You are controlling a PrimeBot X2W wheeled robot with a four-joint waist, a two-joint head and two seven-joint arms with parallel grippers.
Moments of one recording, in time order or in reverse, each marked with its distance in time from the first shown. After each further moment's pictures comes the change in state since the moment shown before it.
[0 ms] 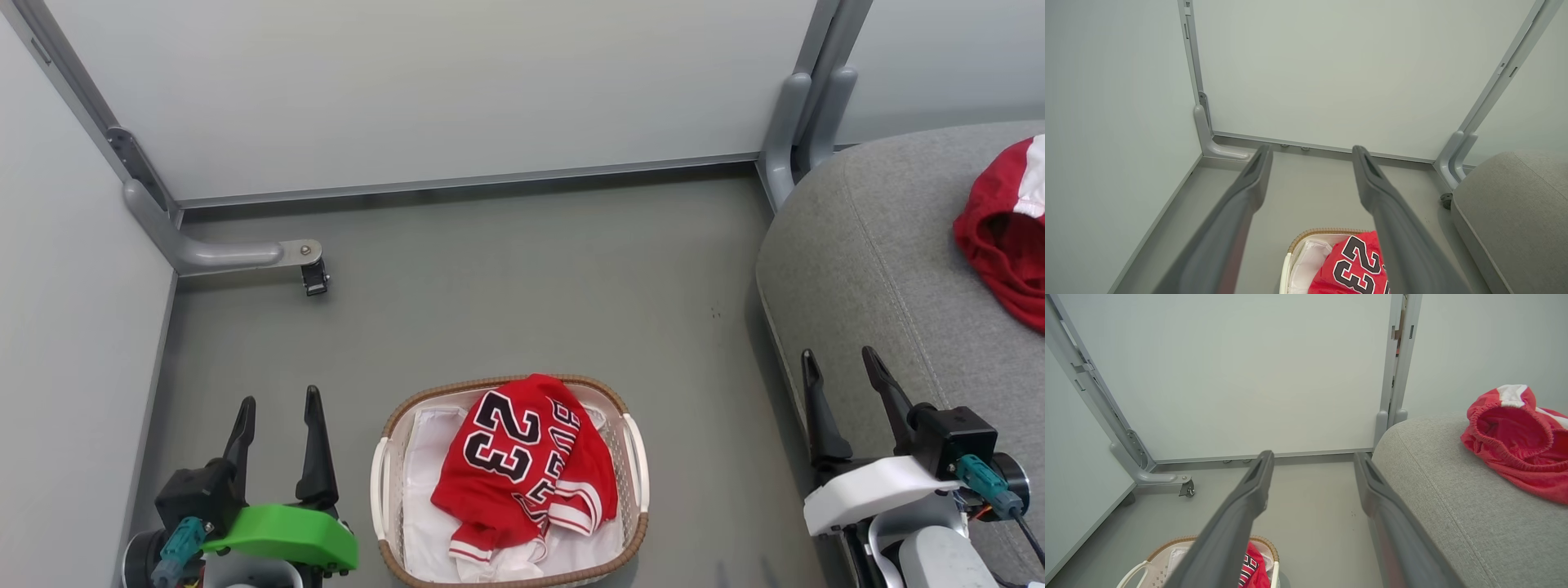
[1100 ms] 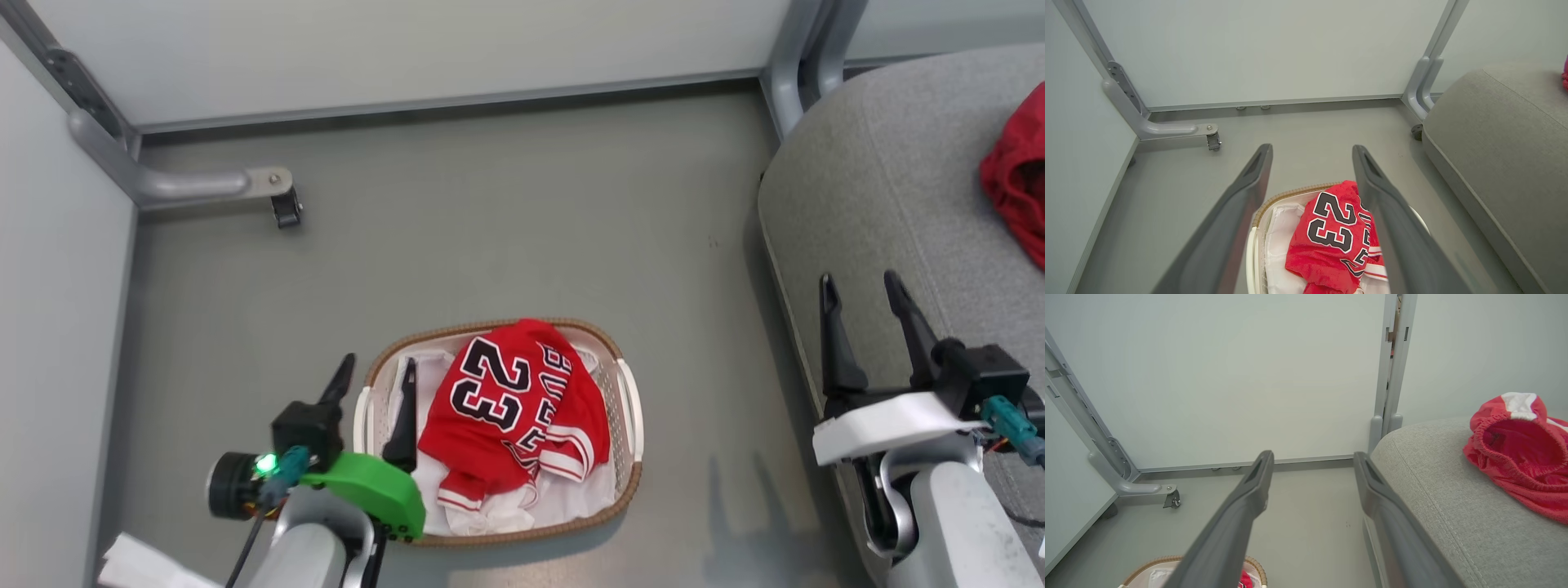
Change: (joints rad) left arm -0.170 -0.065 -0.108 0.184 0.124 -0.099 0.050; right arm -0.101 0.000 -0.029 -0.039 -0.005 0.000 0.000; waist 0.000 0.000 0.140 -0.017
